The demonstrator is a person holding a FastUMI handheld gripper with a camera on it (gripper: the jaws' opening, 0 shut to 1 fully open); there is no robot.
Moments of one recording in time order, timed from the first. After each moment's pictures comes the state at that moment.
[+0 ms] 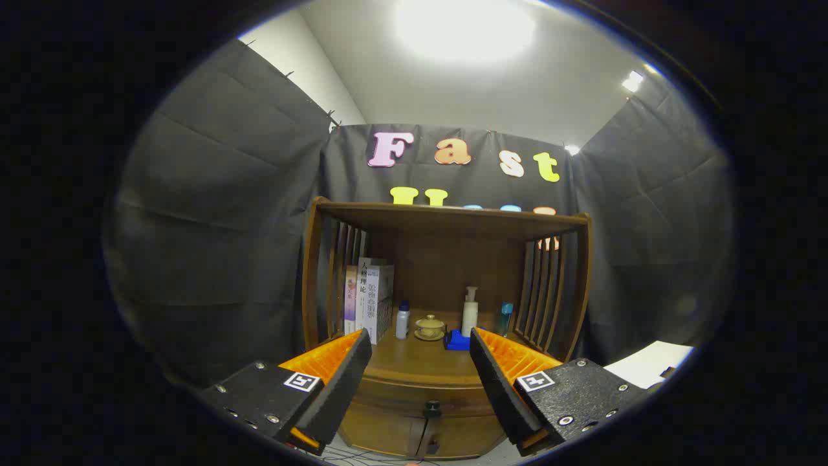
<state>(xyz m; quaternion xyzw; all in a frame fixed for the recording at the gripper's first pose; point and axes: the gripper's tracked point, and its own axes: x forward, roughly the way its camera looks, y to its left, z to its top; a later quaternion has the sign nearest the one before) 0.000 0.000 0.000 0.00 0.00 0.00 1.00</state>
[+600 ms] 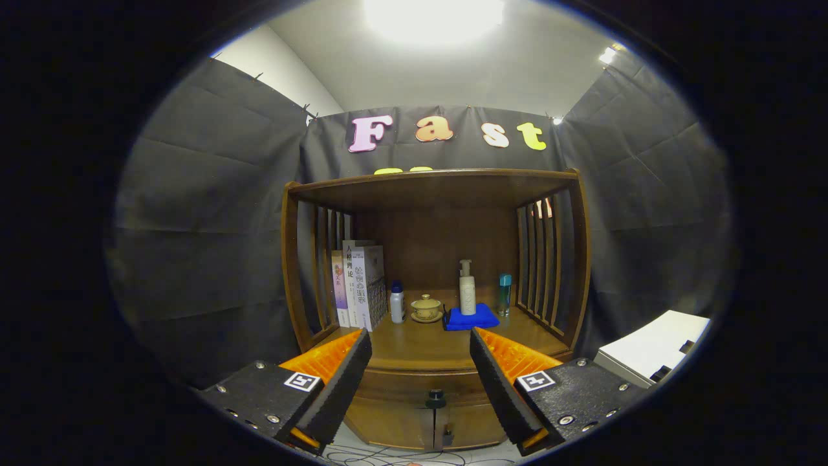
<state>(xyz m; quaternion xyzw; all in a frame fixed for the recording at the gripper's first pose) 0.023 -0.027 -0.028 0.04 0.03 -0.02 1.00</state>
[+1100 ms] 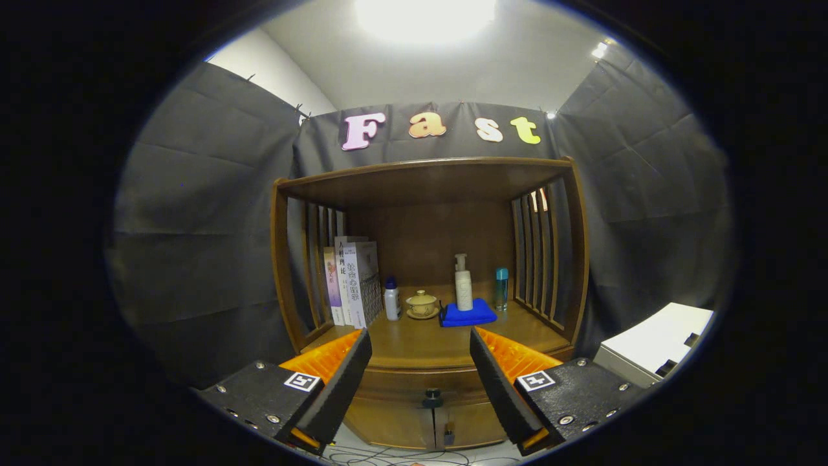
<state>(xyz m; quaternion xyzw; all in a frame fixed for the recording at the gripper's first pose) 0.032 -0.036 -0.047 0.03 0.04 -0.03 1.00</state>
